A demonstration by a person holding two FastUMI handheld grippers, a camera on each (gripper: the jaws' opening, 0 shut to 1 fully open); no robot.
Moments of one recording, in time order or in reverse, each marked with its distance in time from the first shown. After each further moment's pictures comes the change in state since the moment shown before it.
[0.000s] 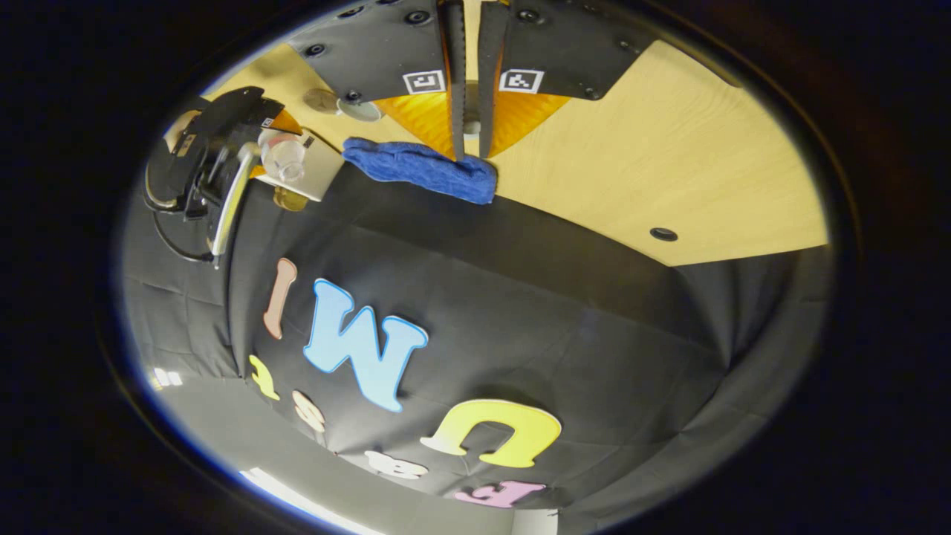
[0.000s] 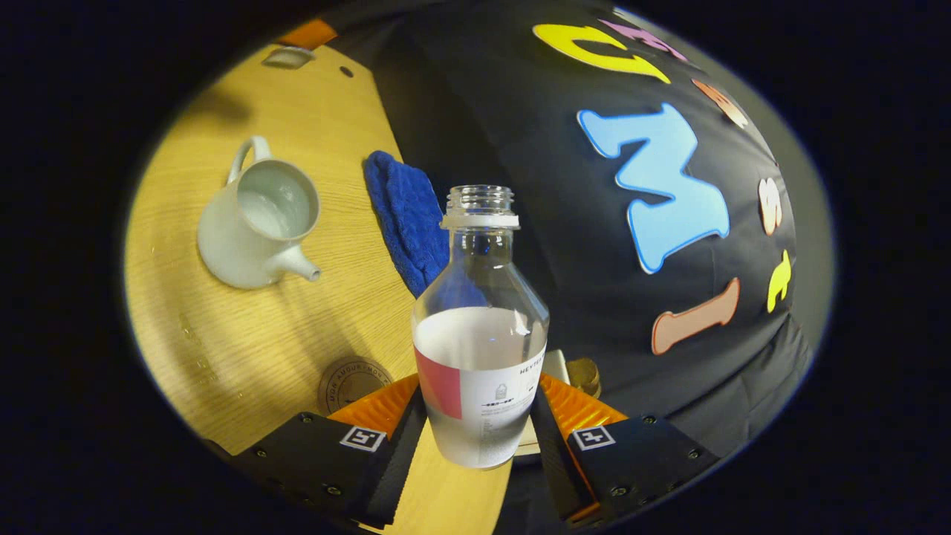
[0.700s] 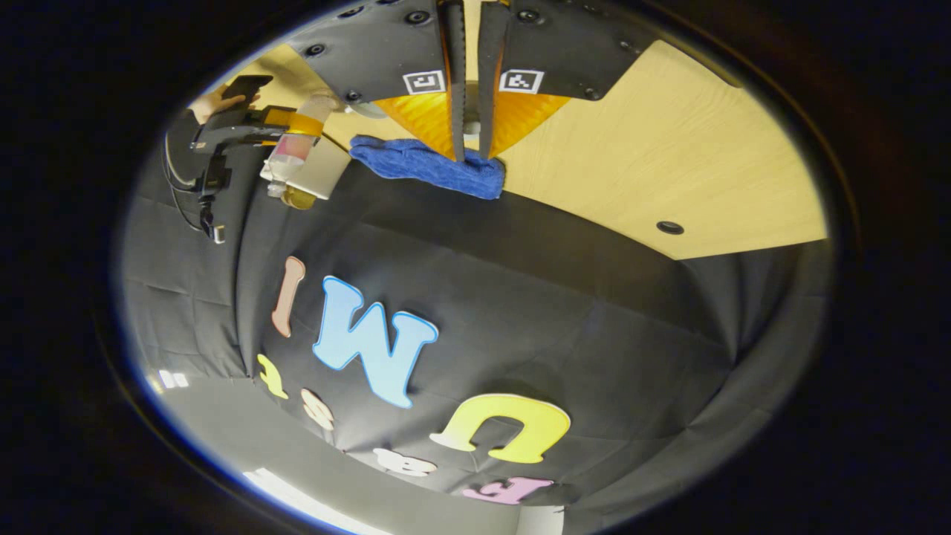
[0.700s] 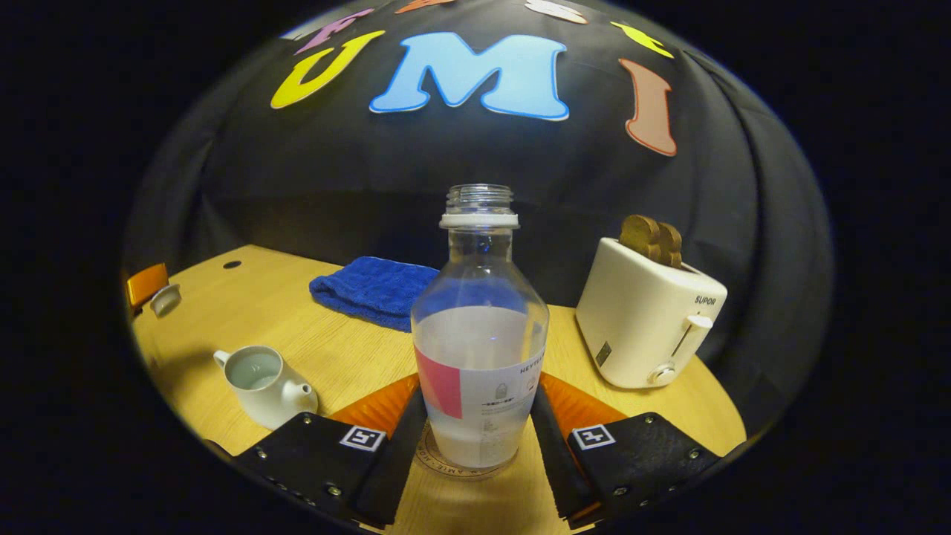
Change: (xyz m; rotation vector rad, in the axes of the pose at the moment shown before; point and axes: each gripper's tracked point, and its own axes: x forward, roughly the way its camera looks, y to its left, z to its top) left arm -0.003 -0.012 0.008 0.016 -0.021 -0.027; right arm 0.020 0.032 -0.008 0.959 -0.054 0.209
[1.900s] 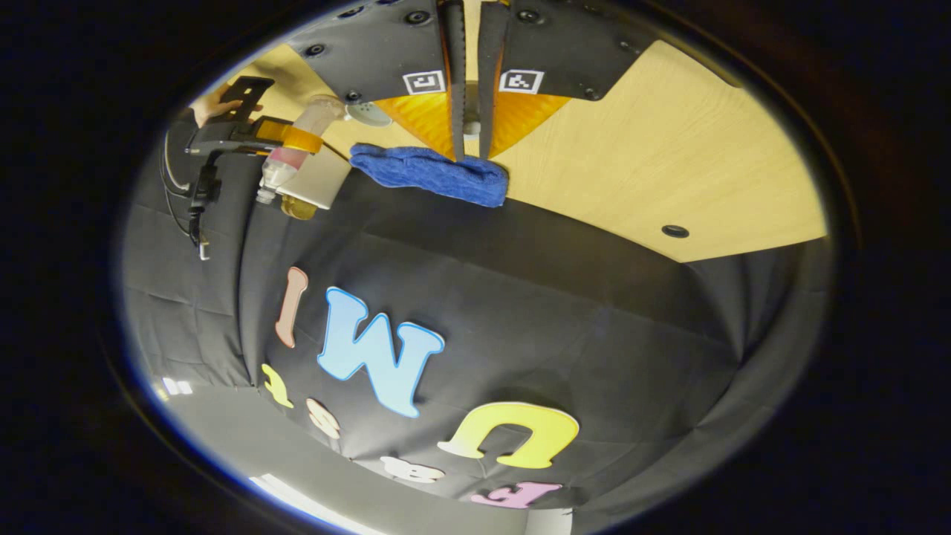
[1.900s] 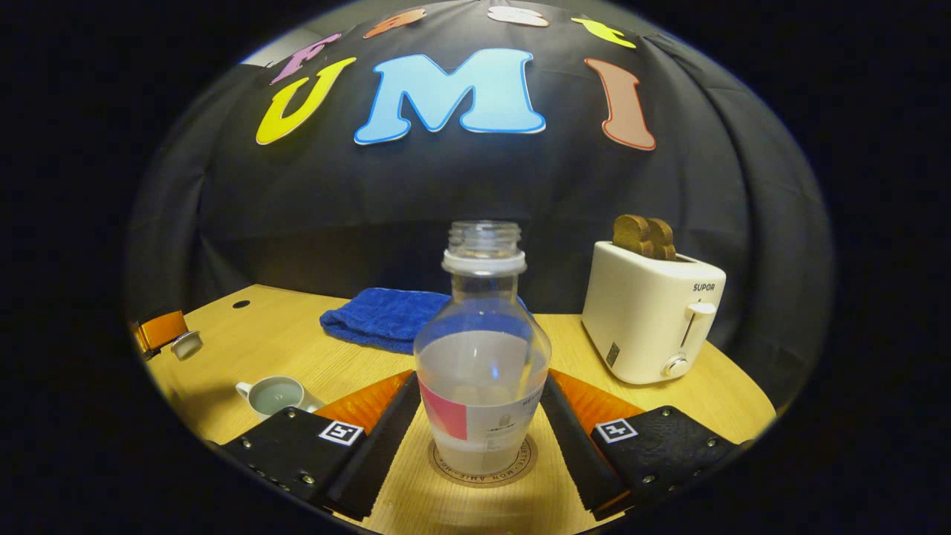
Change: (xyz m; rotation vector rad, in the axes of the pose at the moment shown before) left arm 0.004 -0.007 -0.012 0.019 0.032 -0.011; right arm -0.011 0.003 0.024 0.035 -0.114 0.013
